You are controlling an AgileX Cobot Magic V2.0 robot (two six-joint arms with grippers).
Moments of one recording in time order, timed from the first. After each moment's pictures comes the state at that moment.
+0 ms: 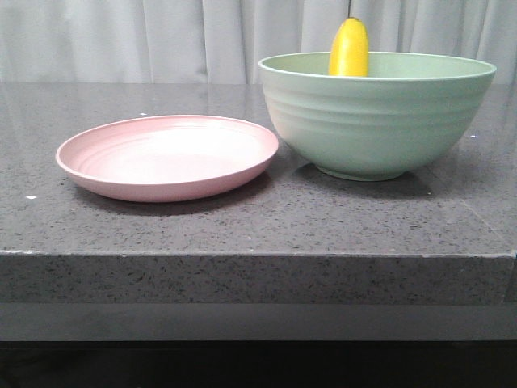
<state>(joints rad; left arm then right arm) -0.08 -0.01 0.01 -0.03 0.14 0.04 0.14 0.14 -0.42 0.06 0.30 -0.01</state>
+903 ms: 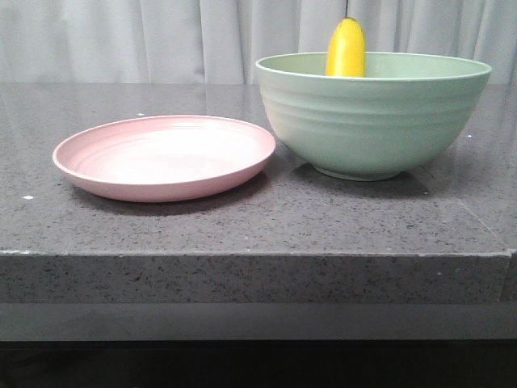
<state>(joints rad) -0.08 -0.01 0.01 -0.03 0.14 0.04 0.00 0.00 -0.09 0.08 0.17 -0.01</state>
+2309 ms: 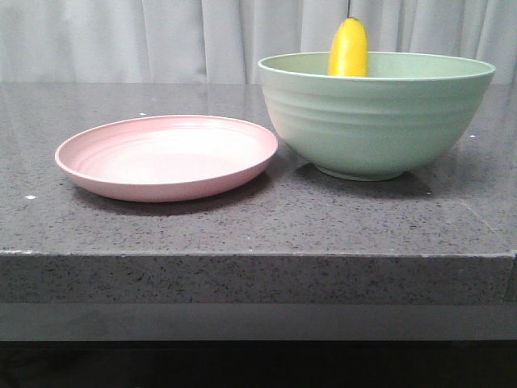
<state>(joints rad) -0.08 -0.01 0.01 -0.03 0.14 0.04 -0.04 -0.01 0.03 0.10 0.14 -0.01</state>
